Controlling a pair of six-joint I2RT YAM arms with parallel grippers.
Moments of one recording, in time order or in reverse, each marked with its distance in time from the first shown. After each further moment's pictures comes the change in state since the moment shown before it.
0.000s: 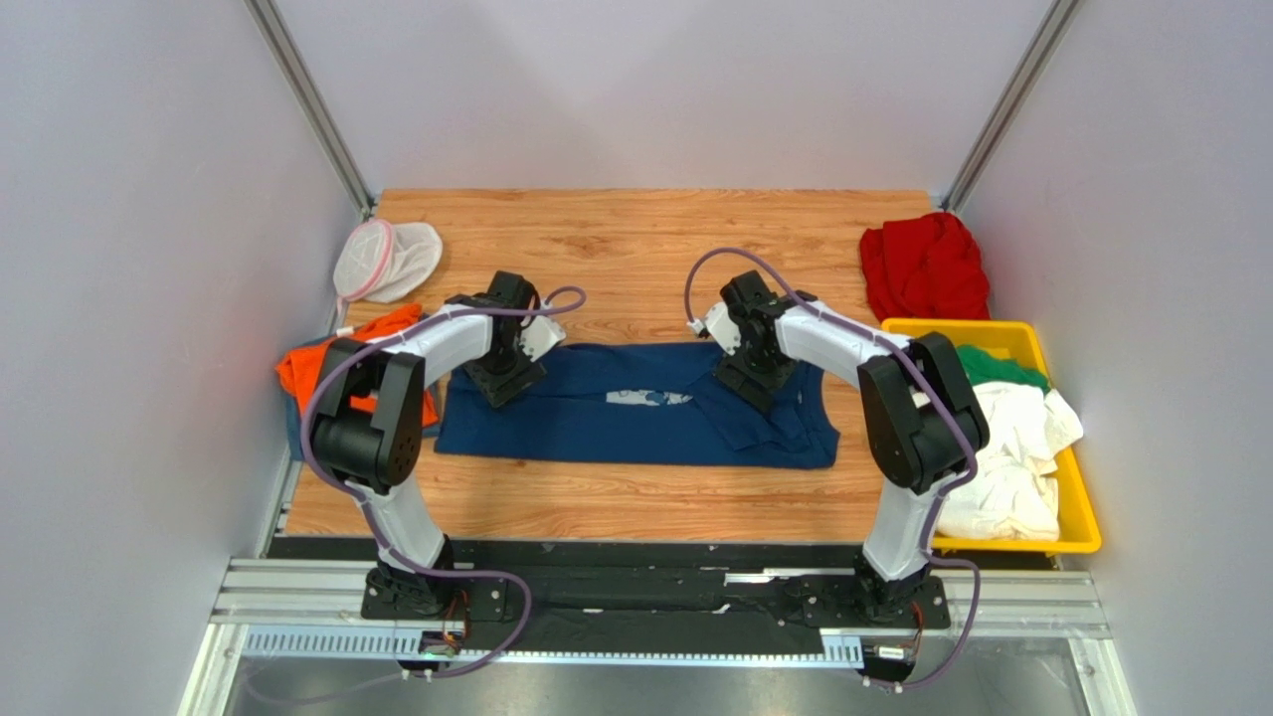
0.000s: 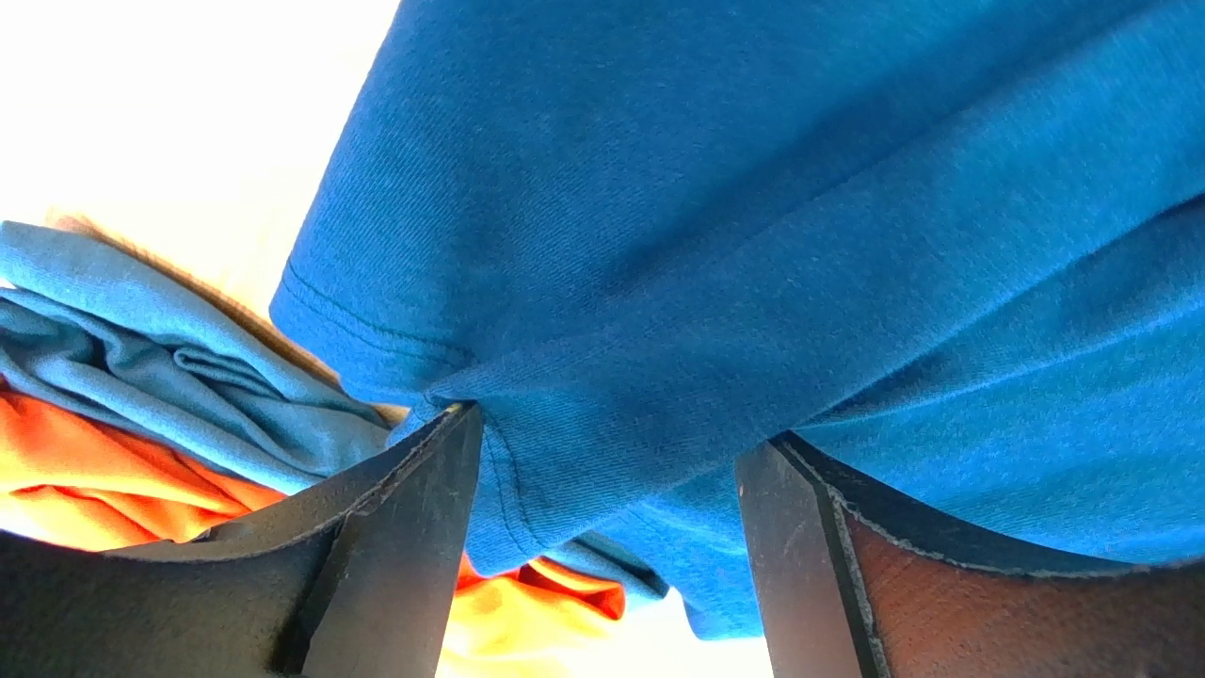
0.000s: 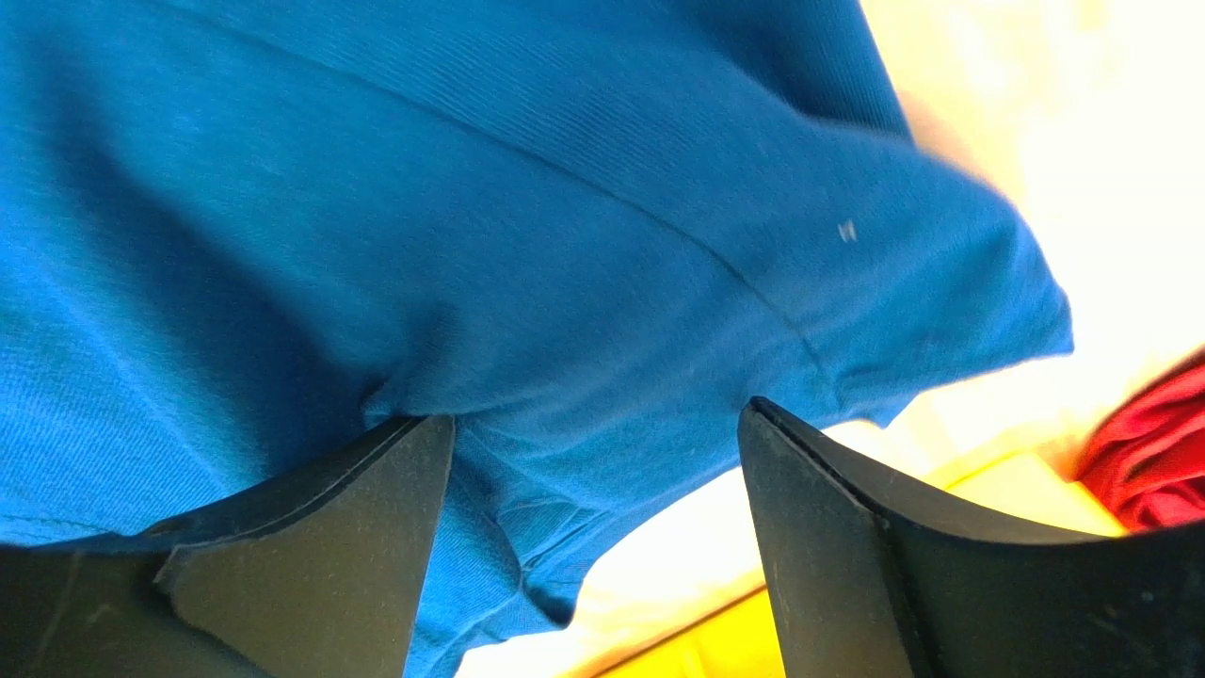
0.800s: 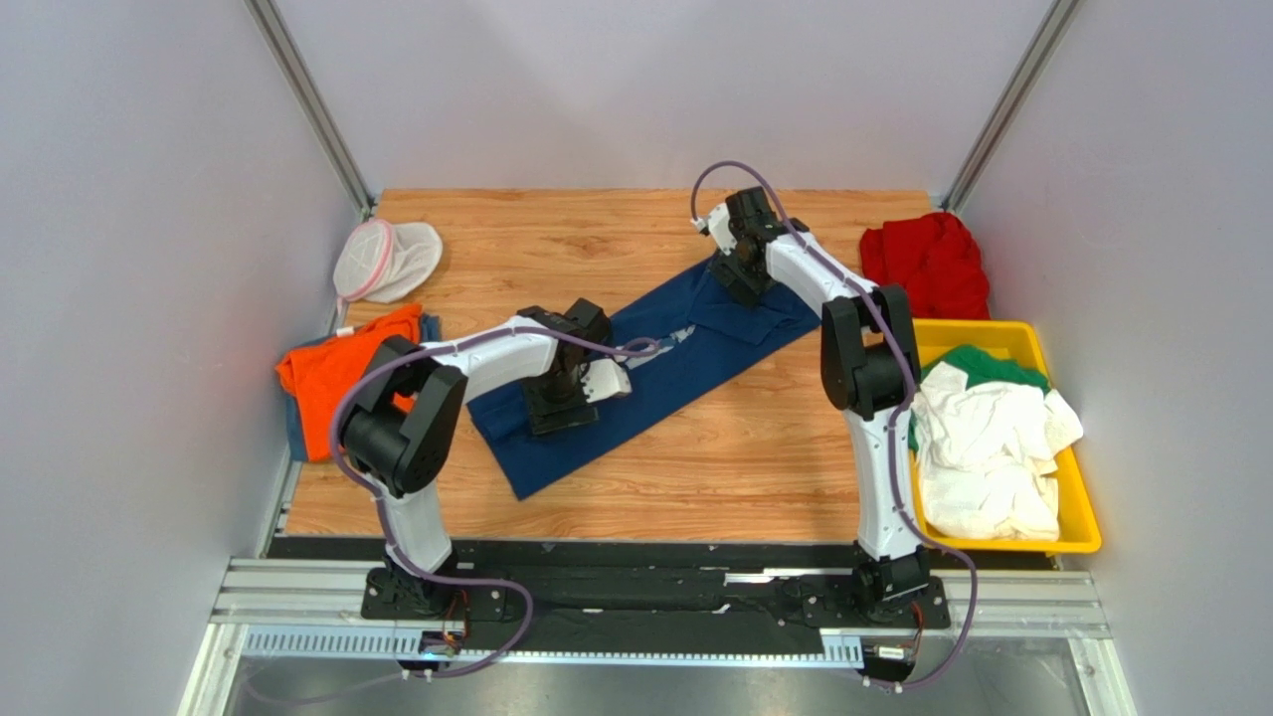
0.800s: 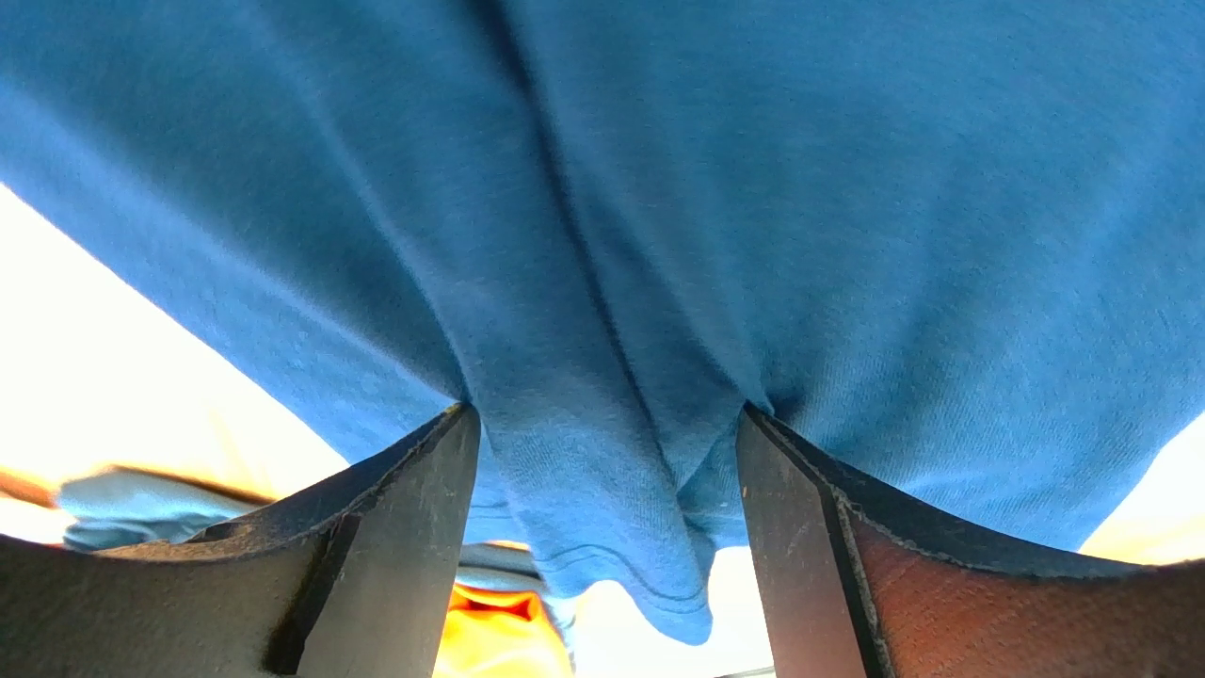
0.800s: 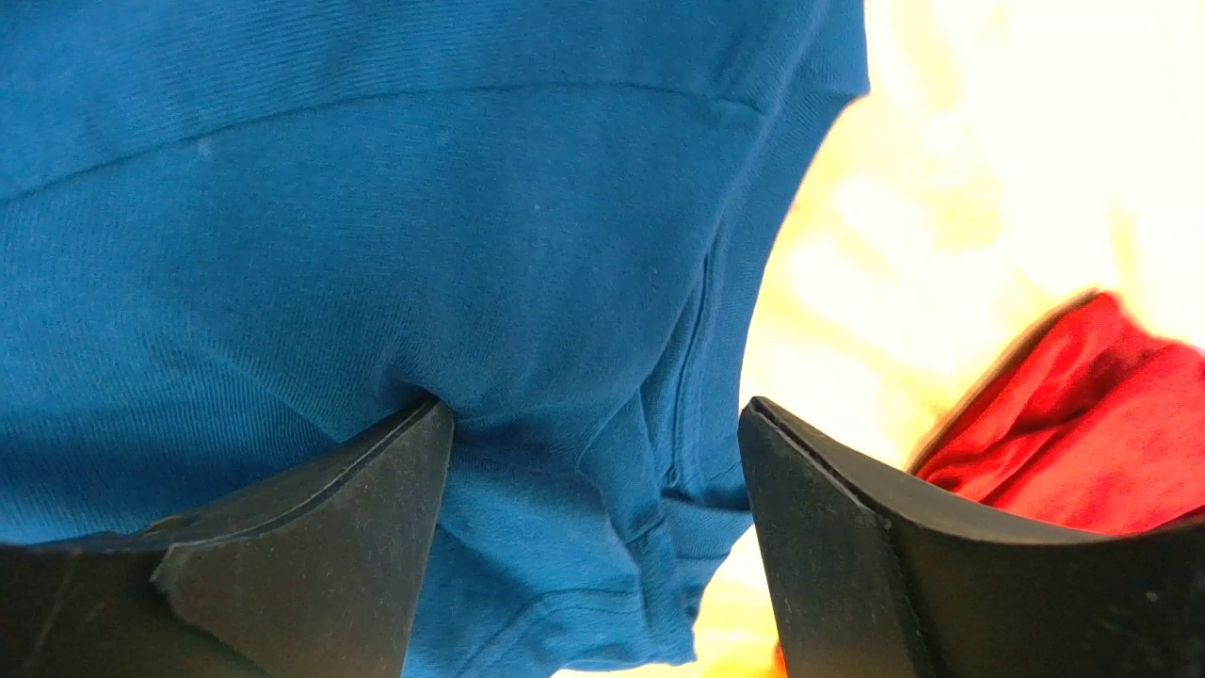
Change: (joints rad) left arm -0.292 0.043 0.052 -0.166 0.051 0.072; right arm -0.161 0.474 0.700 0.076 0.062 -0.045
